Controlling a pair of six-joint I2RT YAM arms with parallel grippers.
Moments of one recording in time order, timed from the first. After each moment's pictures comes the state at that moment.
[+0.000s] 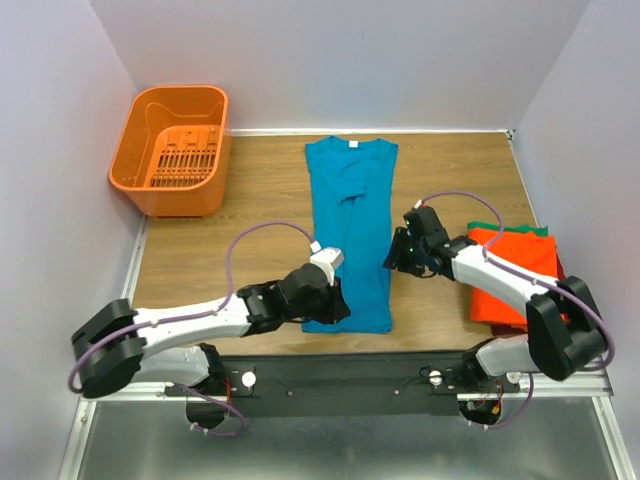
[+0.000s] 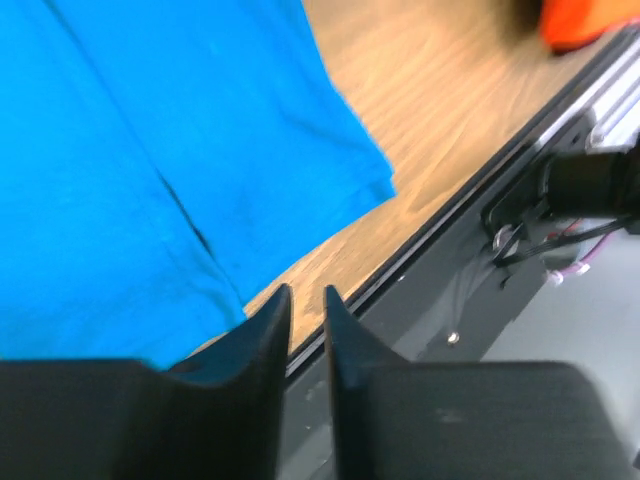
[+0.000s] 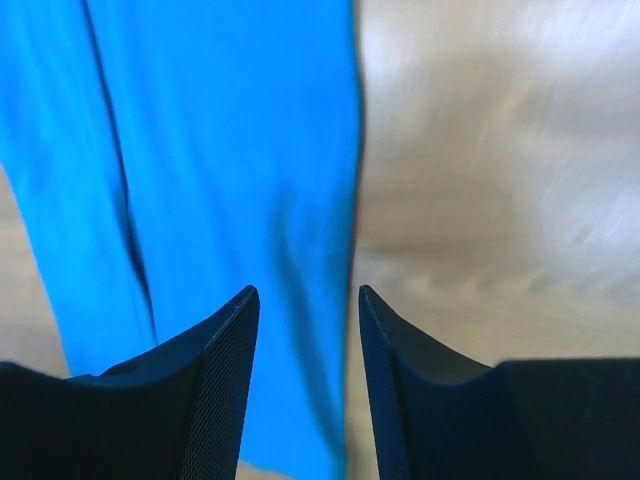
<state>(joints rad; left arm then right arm) -1.11 1.21 0.60 -0.02 0.00 -0.76 0.49 1.40 0.78 -0.33 0.03 0.66</state>
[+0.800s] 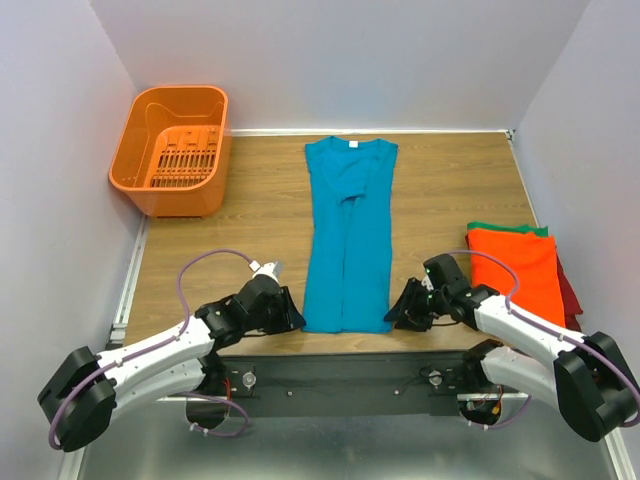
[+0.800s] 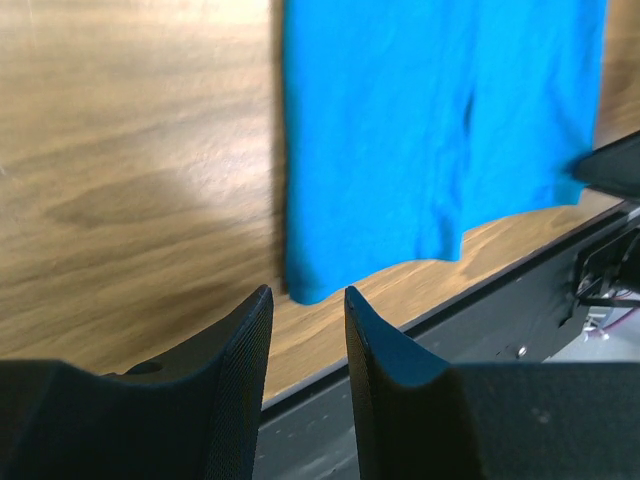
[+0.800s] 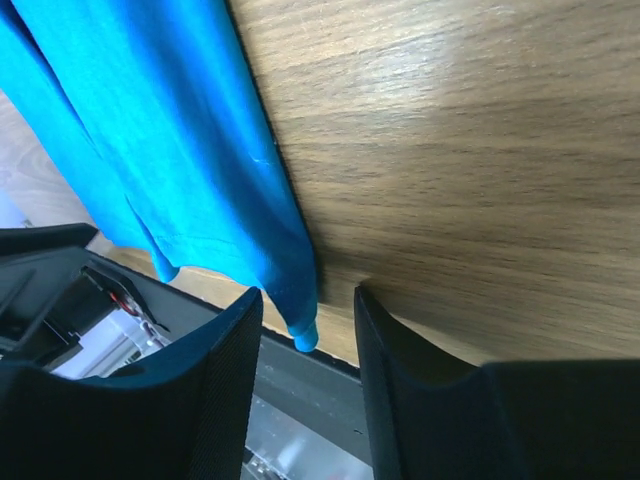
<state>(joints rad) -0.85 0.85 0.29 -0.23 0.04 -0.96 0.49 1.04 0.33 -0.34 -0.37 0.96</state>
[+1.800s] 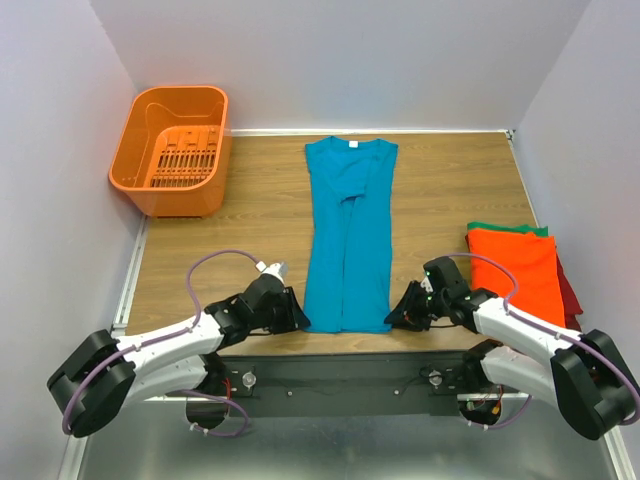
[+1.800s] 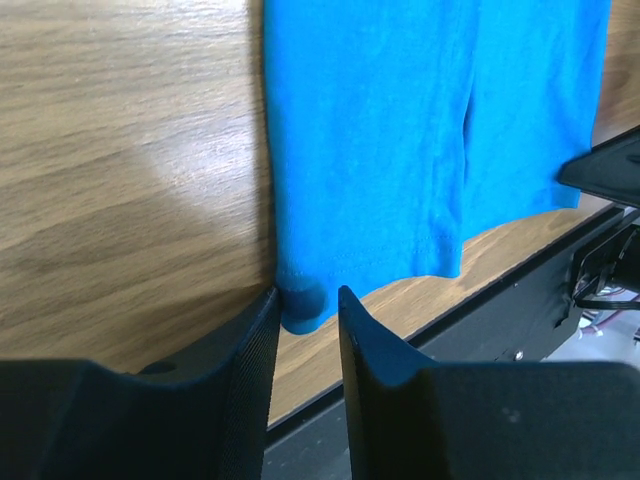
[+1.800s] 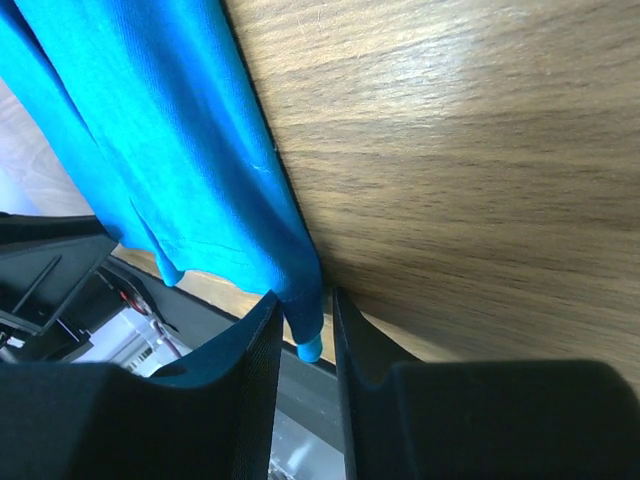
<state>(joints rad) -0.85 0.97 0.25 -0.07 0.09 -0.97 0.49 1.05 0.29 -0.26 -0.39 1.00</state>
